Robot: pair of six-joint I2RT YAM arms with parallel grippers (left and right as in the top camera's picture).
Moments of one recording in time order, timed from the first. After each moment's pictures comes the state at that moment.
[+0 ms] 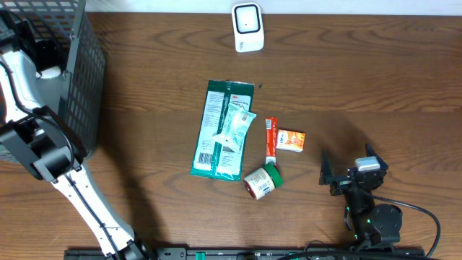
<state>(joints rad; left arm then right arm) 0.53 2.50 2.31 -0.79 0.04 0.07 0.08 0.02 0.01 -0.07 -0.05 -0.06</state>
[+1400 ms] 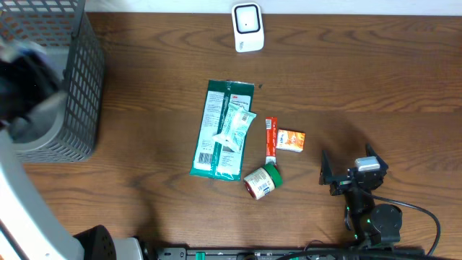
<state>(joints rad) 0.37 1.56 2.30 -1.69 0.06 -0.22 0.08 0.02 0.01 -0.07 -0.05 -0.06</state>
